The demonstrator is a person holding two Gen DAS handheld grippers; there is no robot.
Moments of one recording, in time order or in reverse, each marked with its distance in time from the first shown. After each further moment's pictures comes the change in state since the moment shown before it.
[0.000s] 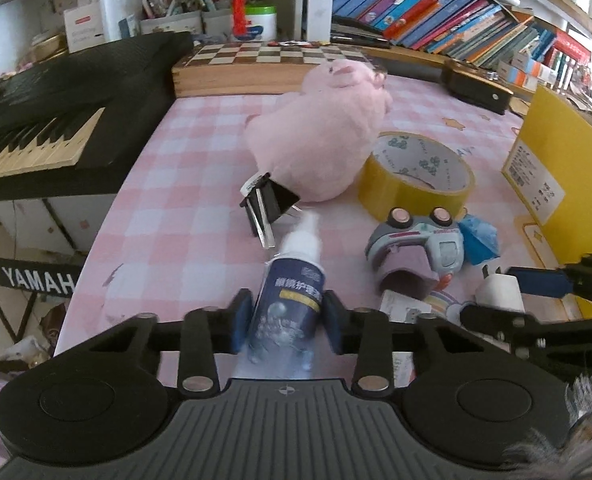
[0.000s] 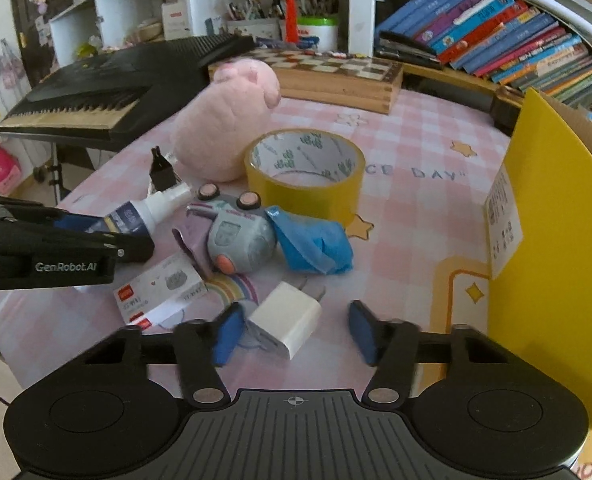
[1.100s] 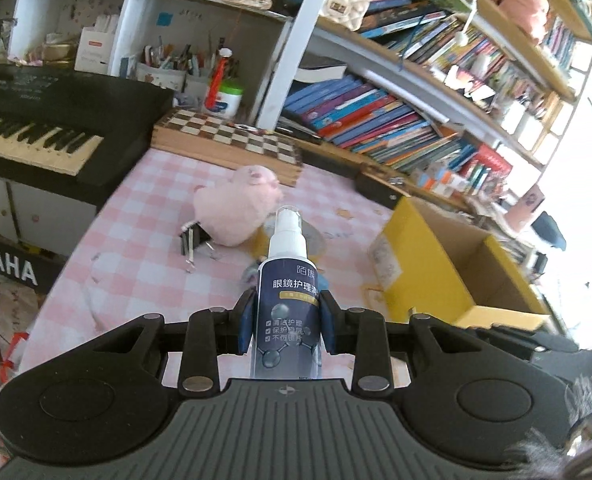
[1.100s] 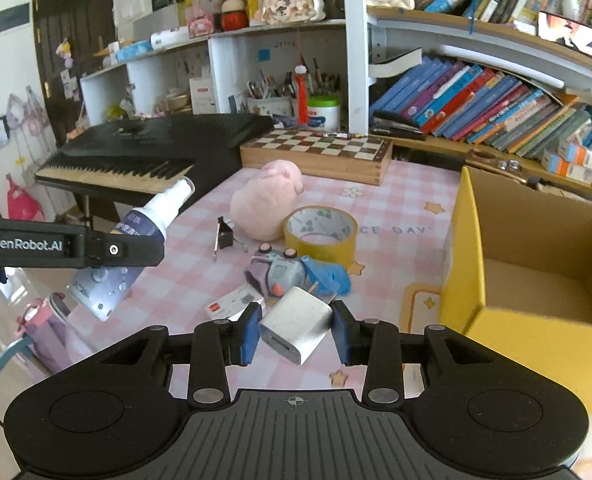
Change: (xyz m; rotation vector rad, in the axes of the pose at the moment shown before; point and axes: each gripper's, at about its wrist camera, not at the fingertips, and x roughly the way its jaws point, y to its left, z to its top) left arm -0.156 -0.006 -0.030 -0.226 -0.198 -0.259; right arm -0.132 0.014 -0.021 0.053 -0.168 0.018
